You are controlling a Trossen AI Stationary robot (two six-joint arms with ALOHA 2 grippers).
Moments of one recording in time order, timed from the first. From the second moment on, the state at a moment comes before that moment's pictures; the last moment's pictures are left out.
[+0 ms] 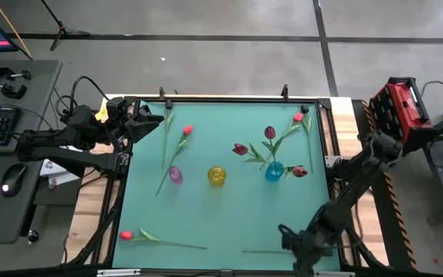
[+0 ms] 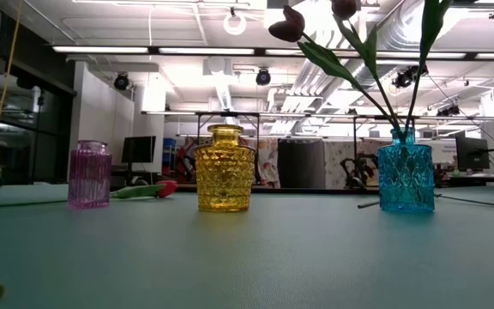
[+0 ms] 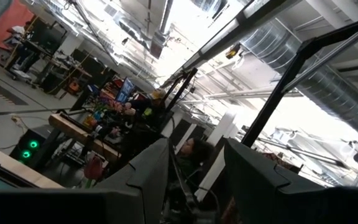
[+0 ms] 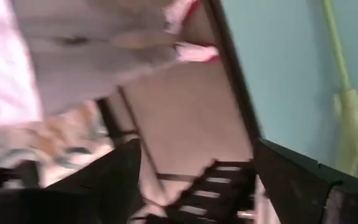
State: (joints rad) left arm 0.01 0.67 0.80 0.25 -0.04 -0.62; right arm 0.91 1.60 1.02 -0.30 -0.26 1.40
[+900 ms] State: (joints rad) left arm 0.01 0.67 0.80 0.25 -0.04 -0.62; right arm 0.97 1.88 1.17 -0.76 -0.16 1.23
